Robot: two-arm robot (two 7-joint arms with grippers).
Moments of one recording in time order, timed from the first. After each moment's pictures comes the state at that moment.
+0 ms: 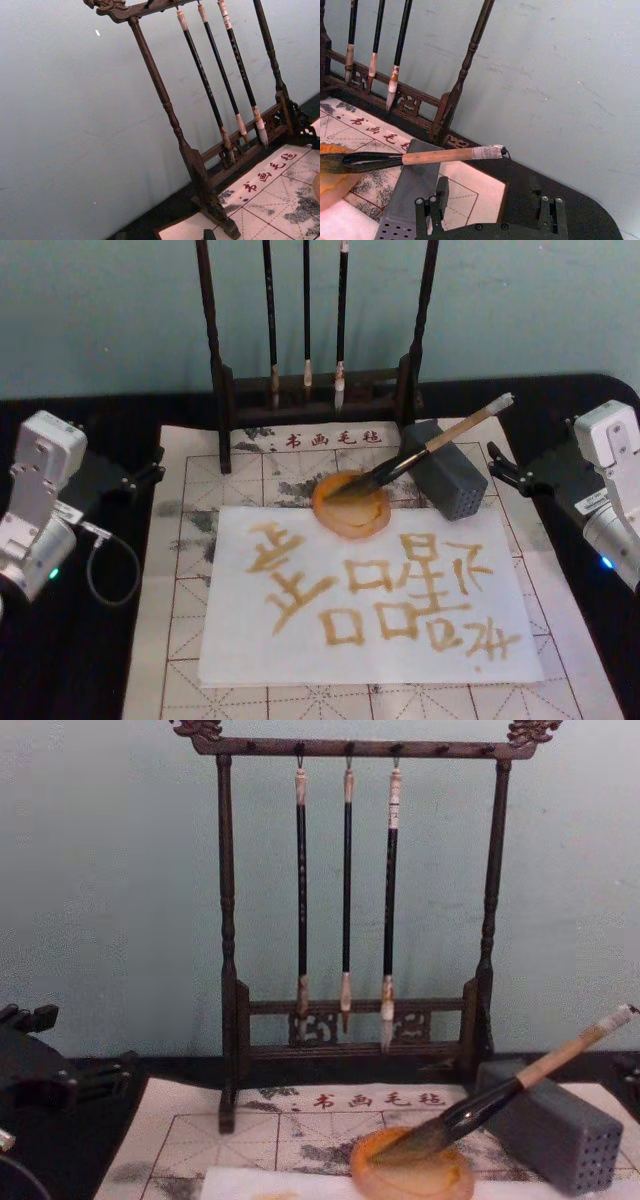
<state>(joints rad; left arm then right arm) -0.20 0.60 0.45 -1.41 -0.25 -0.12 0.03 0.20 0.60 -0.45 -1.41 0.25 -0.12 -0.03</state>
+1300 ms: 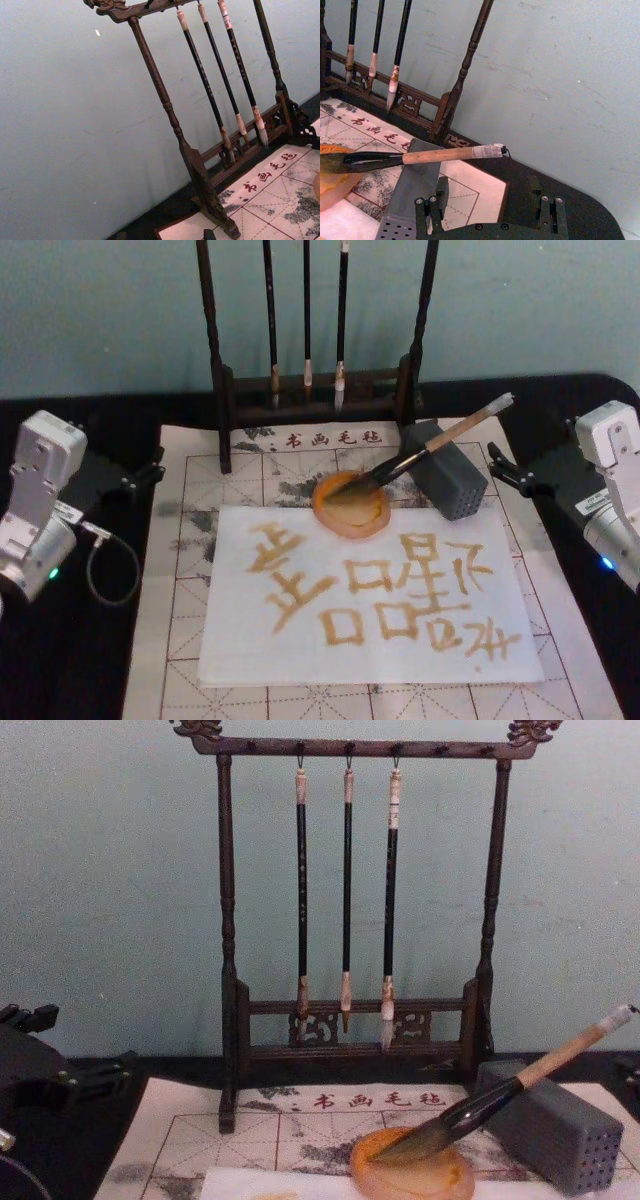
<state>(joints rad) -0.20 0.60 0.45 -1.41 -0.25 -0.12 0.03 0.20 0.60 -0.44 -1.41 0.26 -0.12 -0.02</state>
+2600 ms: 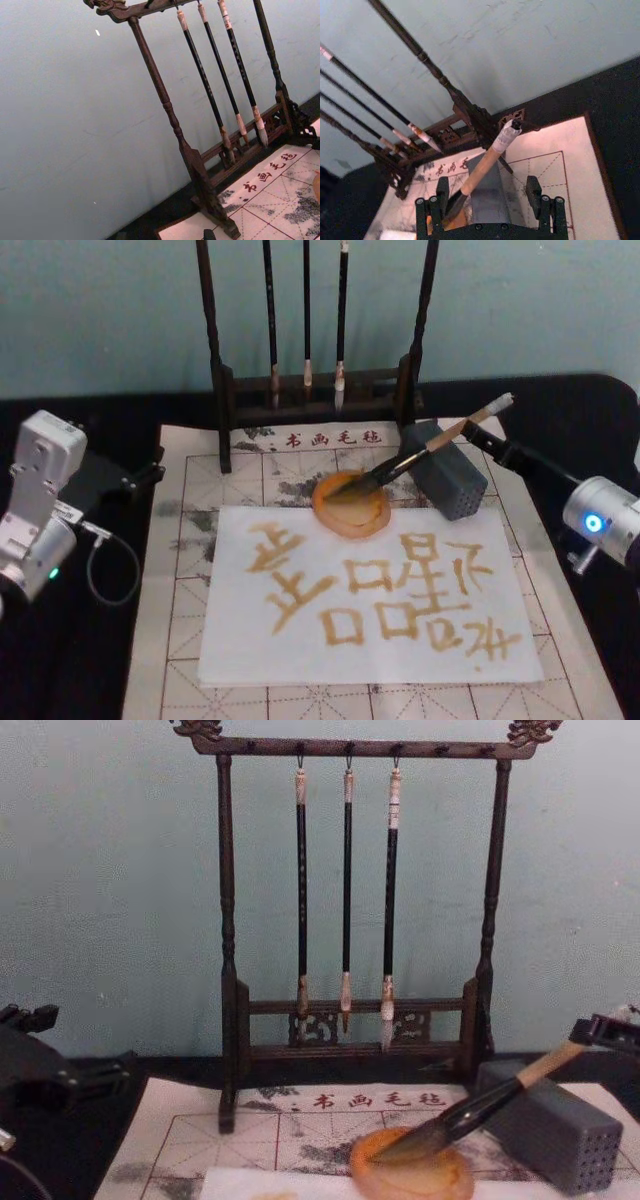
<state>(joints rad) -0.20 0.60 0.45 -1.41 -0.25 -0.12 0.03 0.20 0.38 -0.18 -1.44 0.96 0.37 0.13</state>
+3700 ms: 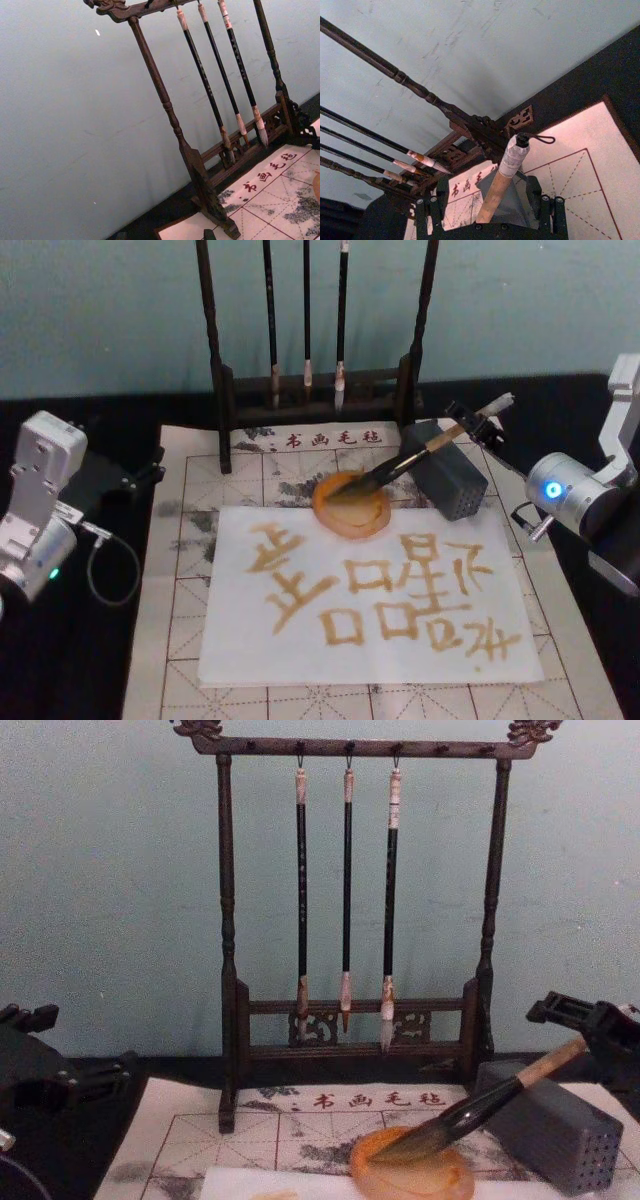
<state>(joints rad) -0.20 0.60 0.45 -1.41 -0.25 -0.12 0.03 0.32 0.28 -0.20 -1.31 1.12 0.39 0.01</state>
